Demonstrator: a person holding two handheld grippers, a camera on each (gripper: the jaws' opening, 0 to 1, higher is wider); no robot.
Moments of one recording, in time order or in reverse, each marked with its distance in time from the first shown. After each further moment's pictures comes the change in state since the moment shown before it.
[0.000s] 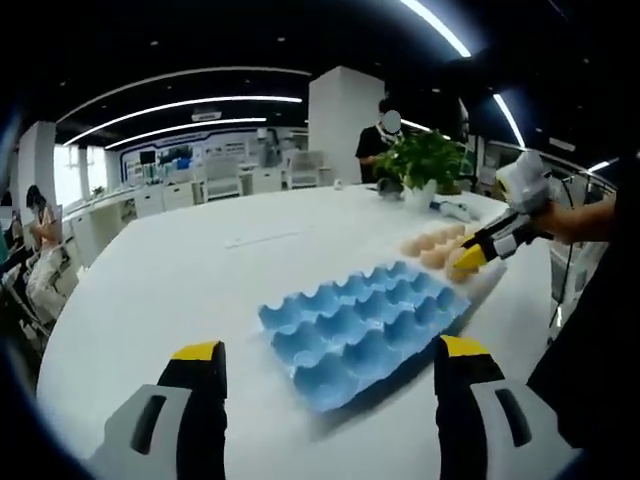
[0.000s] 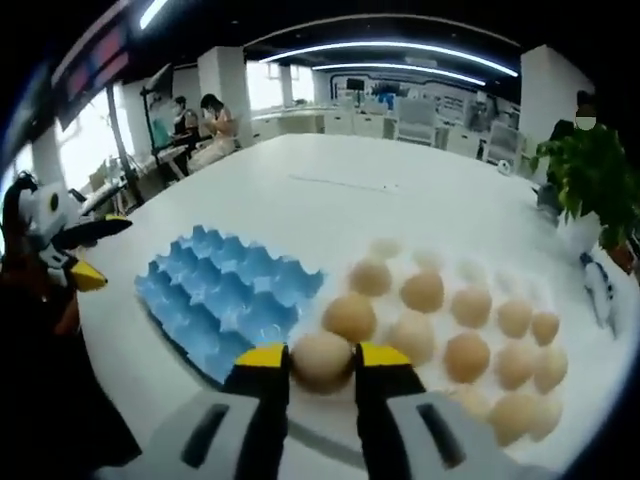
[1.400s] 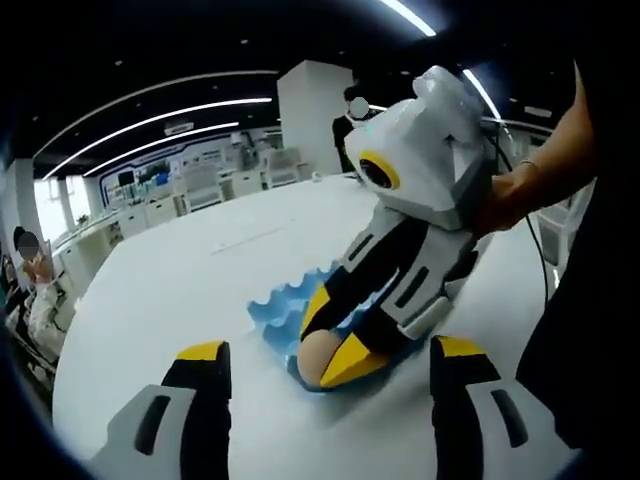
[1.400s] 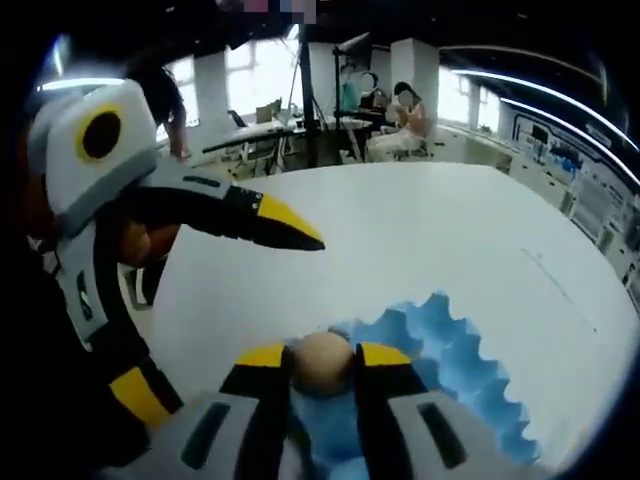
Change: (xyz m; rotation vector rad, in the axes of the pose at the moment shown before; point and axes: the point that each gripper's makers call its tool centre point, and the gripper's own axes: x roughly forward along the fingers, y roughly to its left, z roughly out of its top) left arm -0.004 -0.009 -0.014 0.143 0.024 -0.045; right arm 0.089 0.251 0.027 -0.525 0.013 0.609
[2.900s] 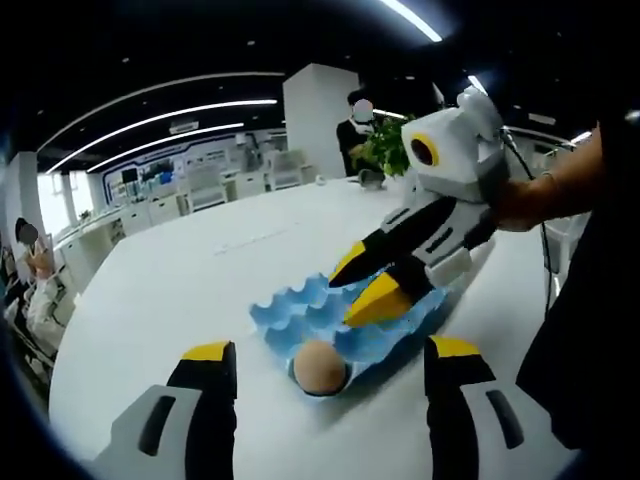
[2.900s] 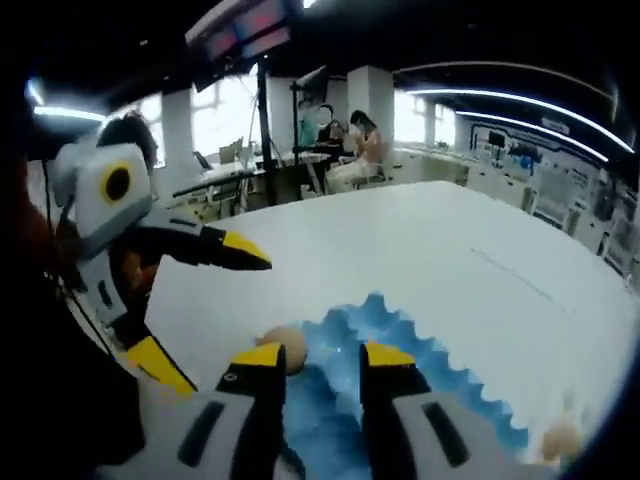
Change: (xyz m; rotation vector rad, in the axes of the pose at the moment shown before) left arm 0.000 0.002 0.004 -0.029 -0.014 0.010; right arm -0.070 -0.047 -0.008 0.196 -0.187 -0.206
